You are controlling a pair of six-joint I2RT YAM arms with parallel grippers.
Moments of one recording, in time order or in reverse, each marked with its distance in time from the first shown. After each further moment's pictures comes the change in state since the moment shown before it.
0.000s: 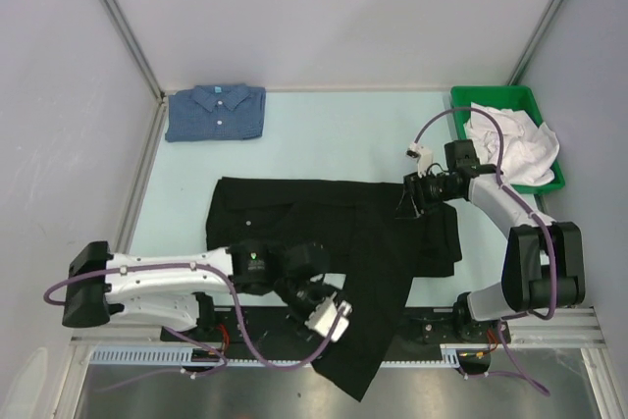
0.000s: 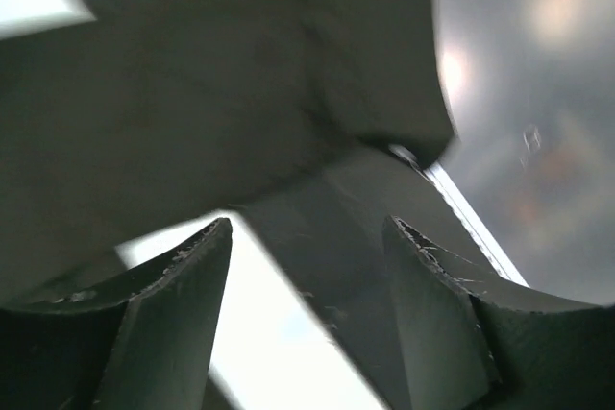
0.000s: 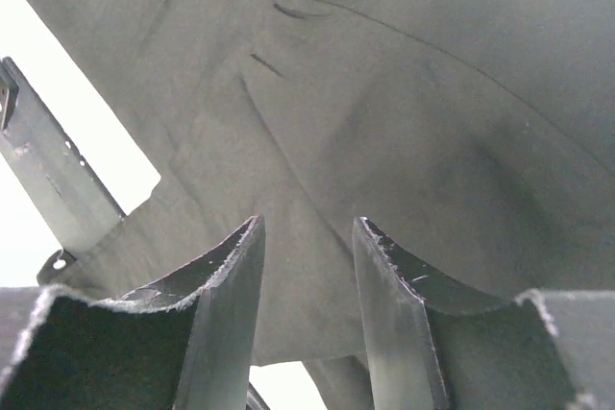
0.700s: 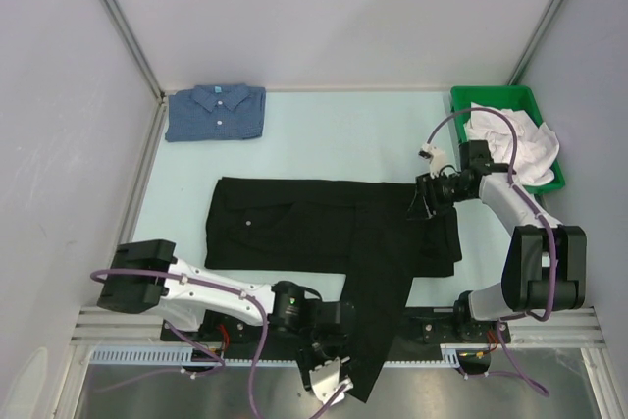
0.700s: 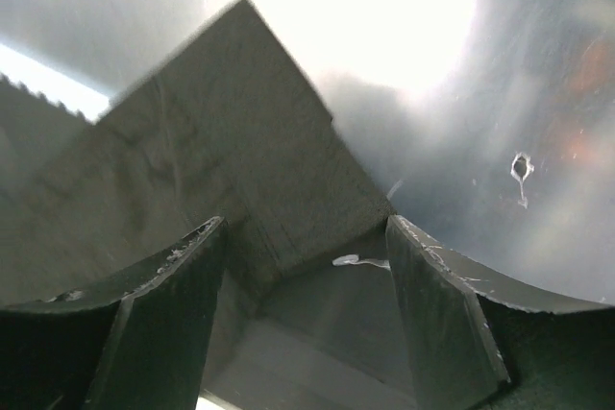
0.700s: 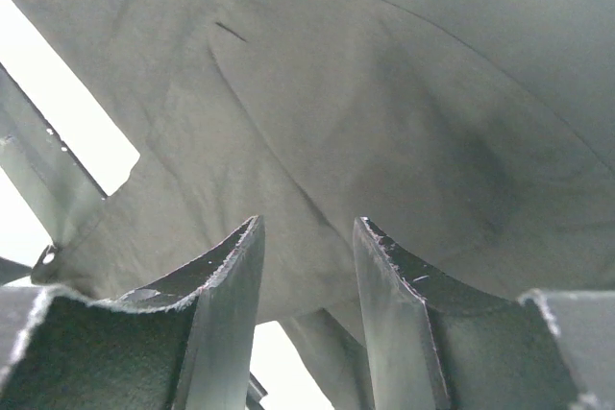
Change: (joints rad) left arm -0.303 0.263 -0.109 0.245 -0.012 0.251; right arm -0.093 -0.016 0.017 -0.108 0.002 -0.105
